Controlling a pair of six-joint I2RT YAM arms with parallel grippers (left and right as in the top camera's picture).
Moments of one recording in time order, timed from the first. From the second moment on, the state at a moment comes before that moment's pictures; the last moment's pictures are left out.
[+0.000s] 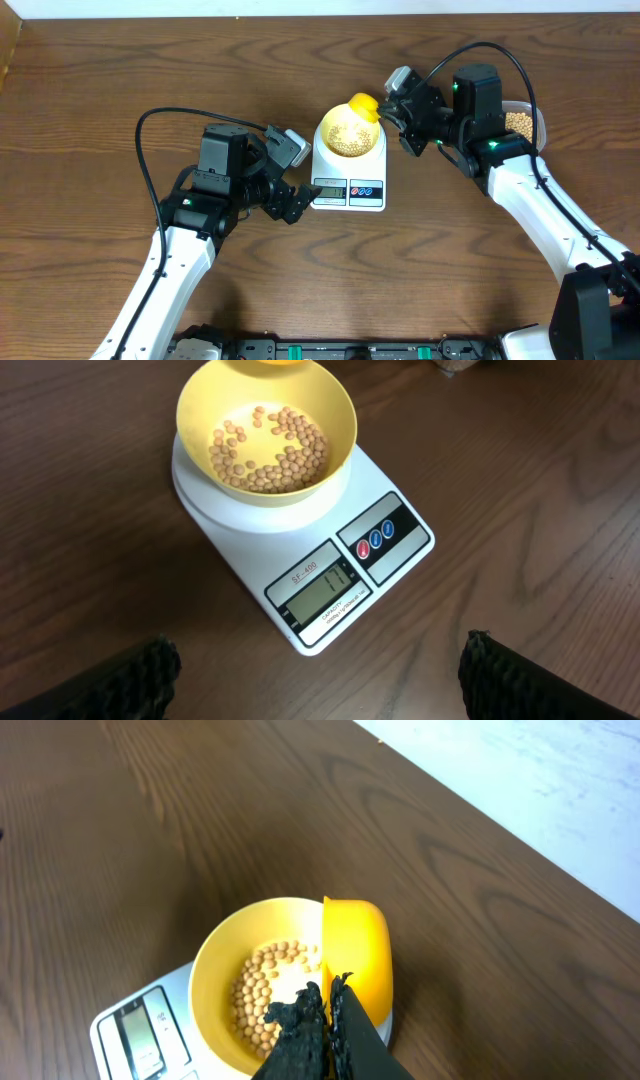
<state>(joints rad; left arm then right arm) -0.24 1.22 0.87 -0.53 0.49 0.30 0.27 1.60 1.08 -0.08 -0.59 -0.42</state>
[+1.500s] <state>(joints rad) -0.24 1.22 0.87 -0.53 0.49 0.30 0.18 1.35 1.08 -0.29 0.00 -0.23</state>
